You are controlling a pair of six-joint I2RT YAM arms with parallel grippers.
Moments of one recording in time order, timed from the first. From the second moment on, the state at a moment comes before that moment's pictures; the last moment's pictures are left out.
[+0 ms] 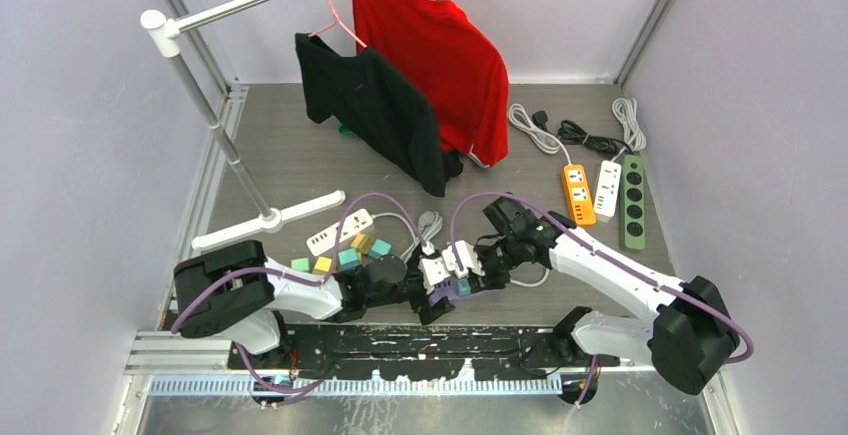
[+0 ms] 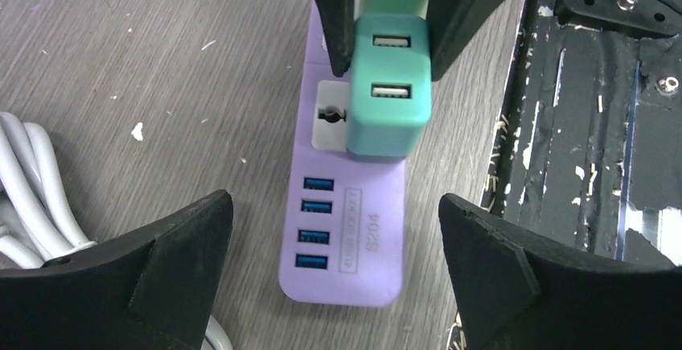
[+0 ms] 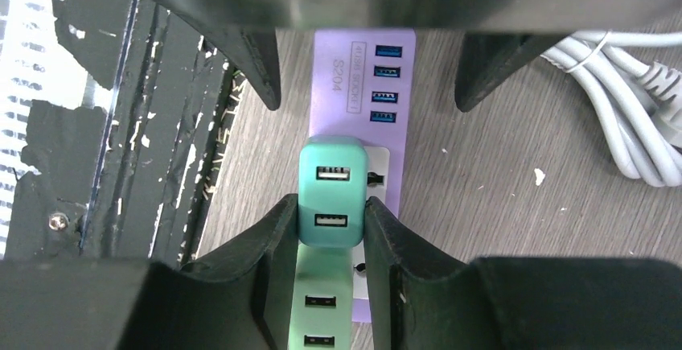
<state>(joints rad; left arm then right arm) -1.20 1.51 0.40 0.72 0.05 0.04 0.67 1.15 0.71 -0.73 -0.66 -1.06</state>
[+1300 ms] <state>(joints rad) -1.19 1.63 0.44 0.74 0.10 -0.03 0.58 1.13 0.64 -0.58 -0.78 -0.82</state>
